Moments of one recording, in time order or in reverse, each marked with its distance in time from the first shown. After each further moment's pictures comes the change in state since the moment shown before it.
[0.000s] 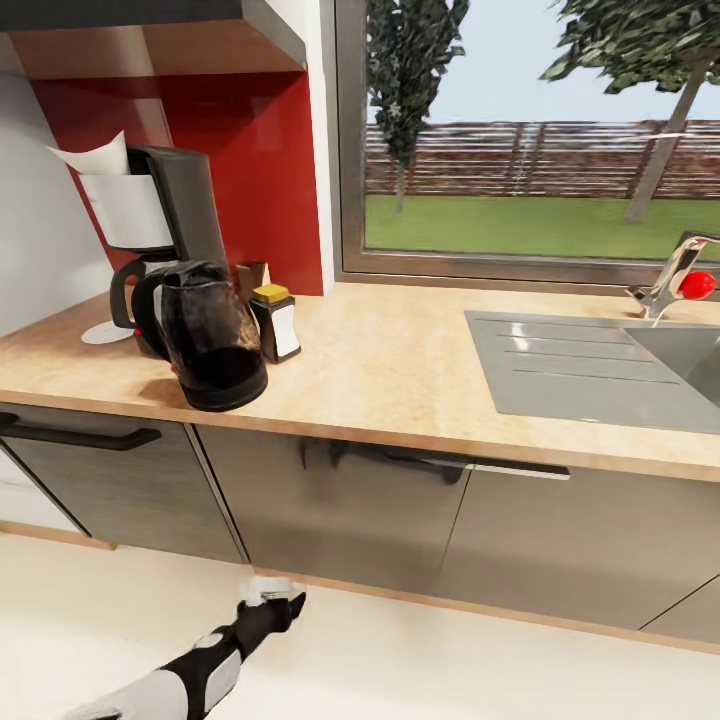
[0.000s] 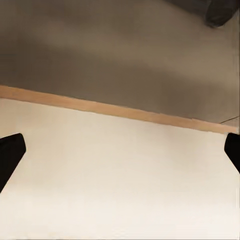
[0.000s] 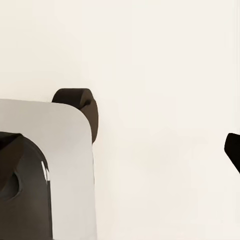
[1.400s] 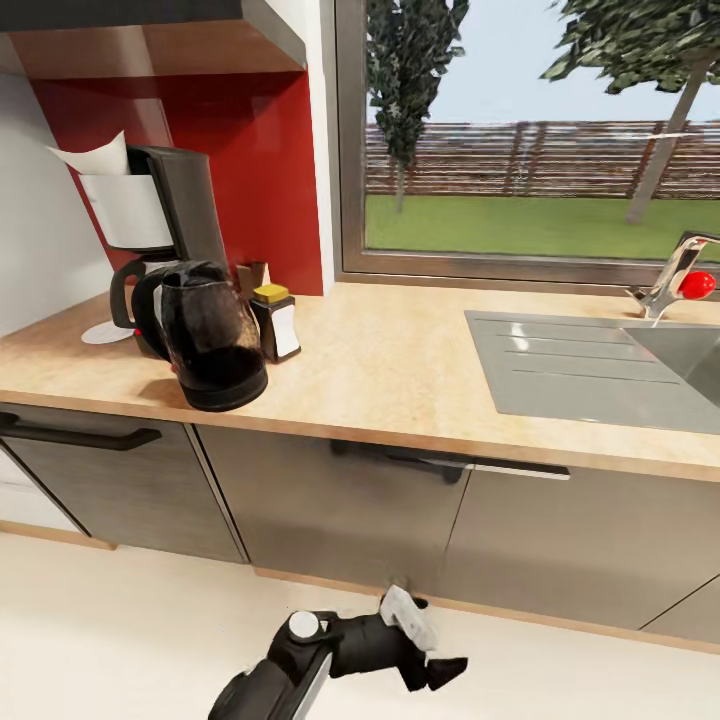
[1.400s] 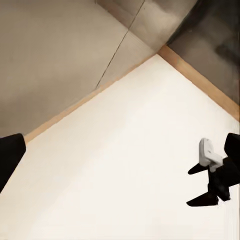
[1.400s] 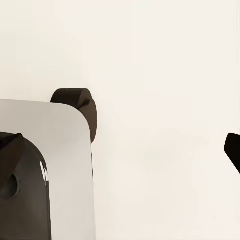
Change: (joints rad) left arm 0.344 -0.128 -0.617 -1.041 0.008 0.536 -0.488; right arm 0.000 0.001 -0.001 0.000 0.000 0.000 -0.006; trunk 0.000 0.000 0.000
